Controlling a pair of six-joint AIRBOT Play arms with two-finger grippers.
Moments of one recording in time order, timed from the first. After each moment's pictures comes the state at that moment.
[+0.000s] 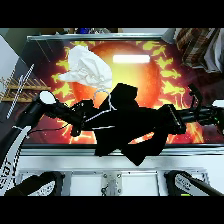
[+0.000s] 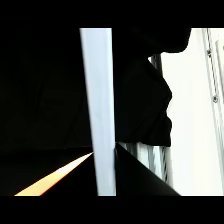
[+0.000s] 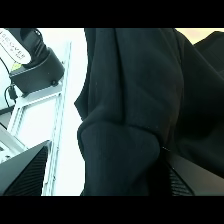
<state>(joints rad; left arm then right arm) -0.20 -1.24 0.96 0.85 -1.44 -0.06 -0.34 -1.20 0.83 -0.35 1.83 -0.08</state>
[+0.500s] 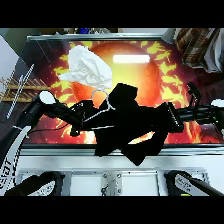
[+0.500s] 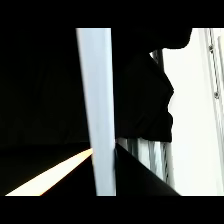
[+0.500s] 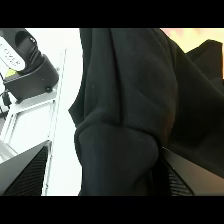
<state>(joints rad) -0.20 -1.24 0.96 0.86 -1.44 -0.06 -0.31 -1.20 0.83 -0.32 1.79 -0.08</state>
